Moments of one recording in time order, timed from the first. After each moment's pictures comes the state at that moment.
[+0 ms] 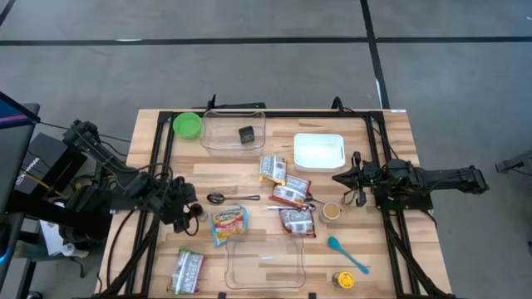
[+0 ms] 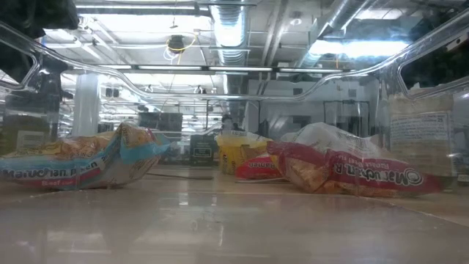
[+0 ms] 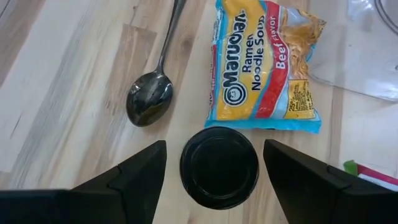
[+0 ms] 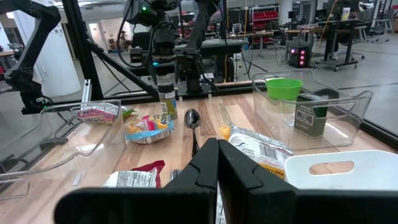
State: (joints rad) left arm -0.66 0.88 0.61 -0.82 -0.40 -0.83; right arm 0.03 0.07 0.01 0.03 0.08 0.09
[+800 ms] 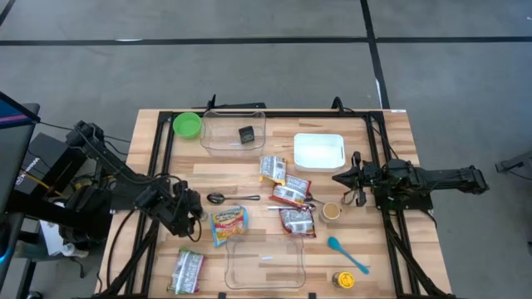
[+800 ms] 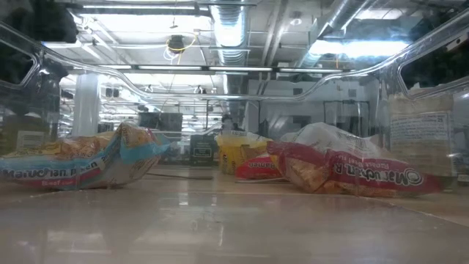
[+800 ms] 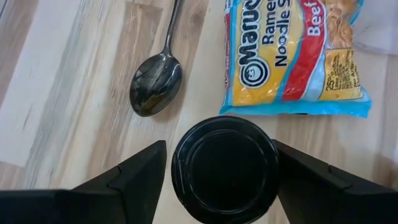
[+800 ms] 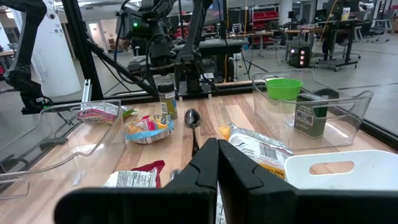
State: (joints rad) left arm -0.69 1.06 0.61 -0.80 -0.43 -0.85; right arm 0.03 0.07 0.01 0.03 0.08 0.09
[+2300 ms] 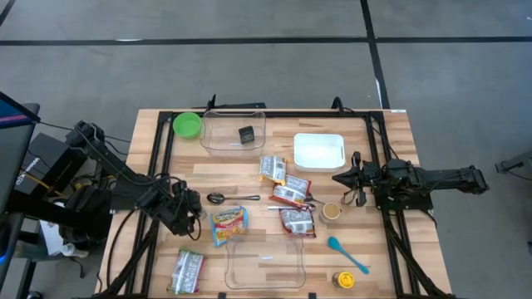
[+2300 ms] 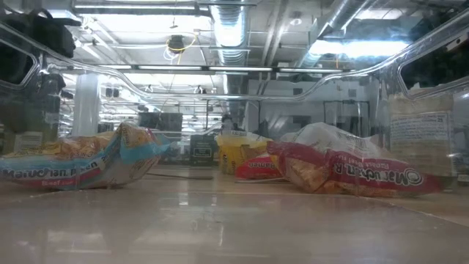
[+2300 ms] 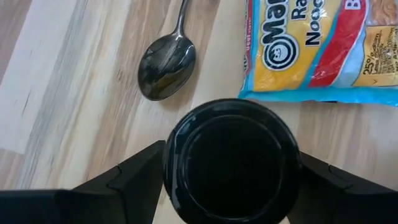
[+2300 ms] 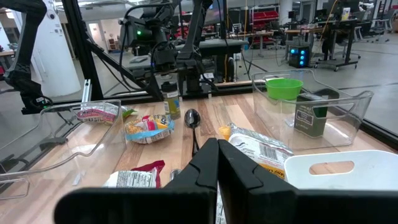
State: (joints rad) left arm -0.69 1.05 0.54 -0.77 -0.44 -0.87; right arm 0.03 0.07 0.01 0.03 0.08 0.09
